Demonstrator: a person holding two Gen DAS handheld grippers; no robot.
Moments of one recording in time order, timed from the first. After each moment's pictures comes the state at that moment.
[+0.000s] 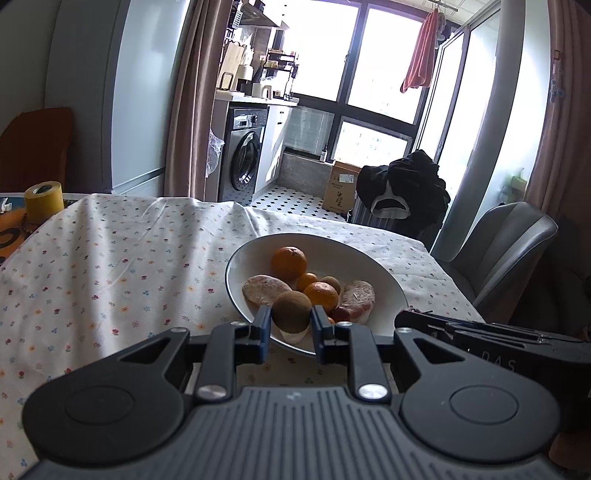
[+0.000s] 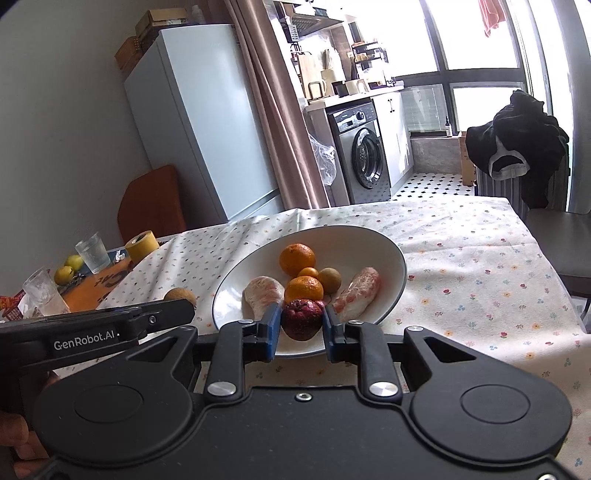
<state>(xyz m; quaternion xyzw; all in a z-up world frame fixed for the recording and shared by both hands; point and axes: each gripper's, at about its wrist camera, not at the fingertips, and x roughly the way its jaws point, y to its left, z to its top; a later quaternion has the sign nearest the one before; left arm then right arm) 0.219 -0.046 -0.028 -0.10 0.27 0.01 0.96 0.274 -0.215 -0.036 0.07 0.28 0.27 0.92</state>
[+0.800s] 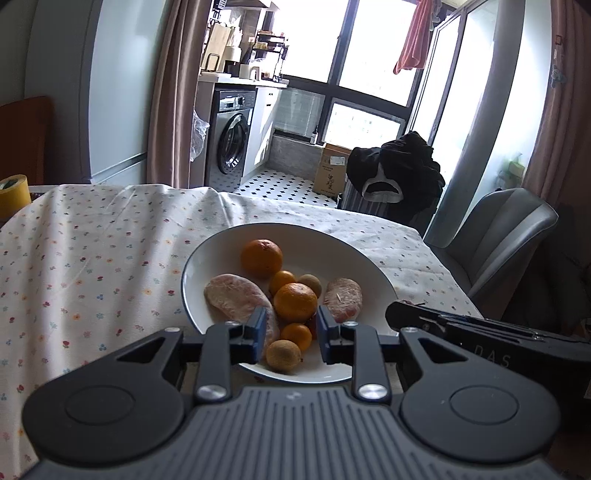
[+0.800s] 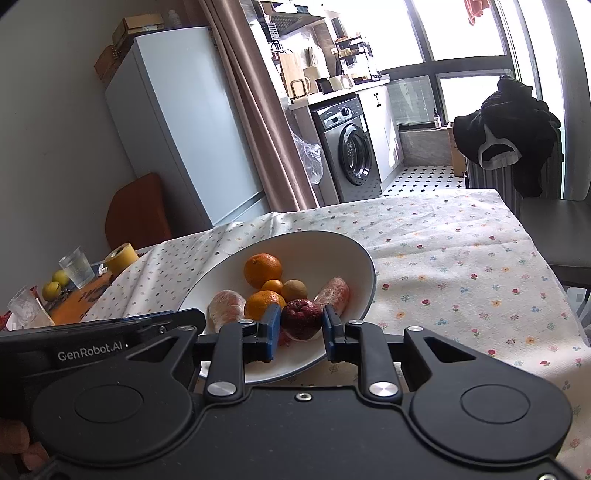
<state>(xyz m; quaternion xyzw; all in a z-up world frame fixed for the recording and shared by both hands) 0.264 -0.061 -0.041 -0.10 0.29 -0.01 0.95 0.309 -0.230 -0.051 0.09 0.29 0.26 0.92</state>
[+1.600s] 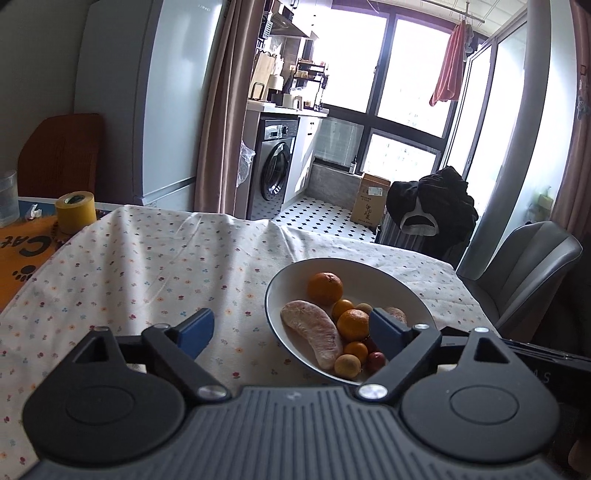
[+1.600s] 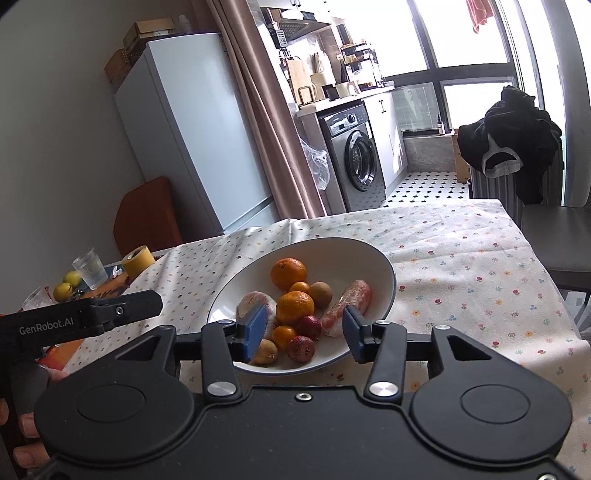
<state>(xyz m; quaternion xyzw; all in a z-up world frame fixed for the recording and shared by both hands) 0.218 -0.024 -0.009 -0.11 0.26 0.06 0.96 0.280 -0.223 -0.029 0.09 0.29 0.26 0.92</state>
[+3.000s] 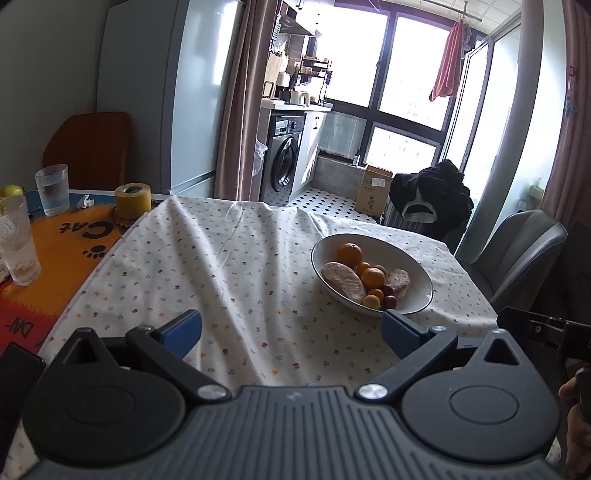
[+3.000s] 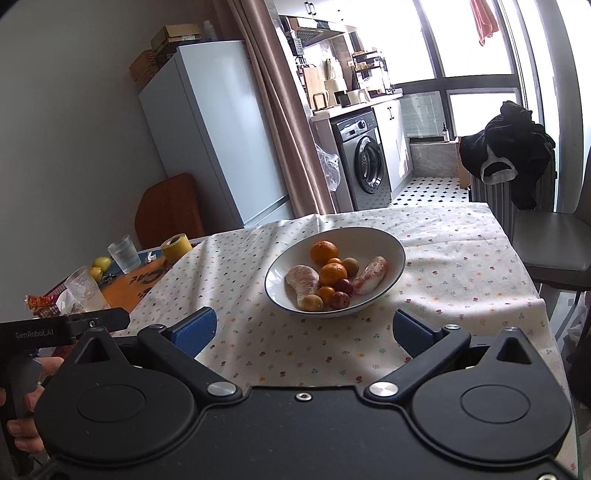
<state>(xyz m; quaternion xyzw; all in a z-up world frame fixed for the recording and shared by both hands) 0.099 0.014 0.021 -0.10 0.27 0.06 0.96 0.177 -0.238 0.017 0.08 0.28 0.27 0.92</state>
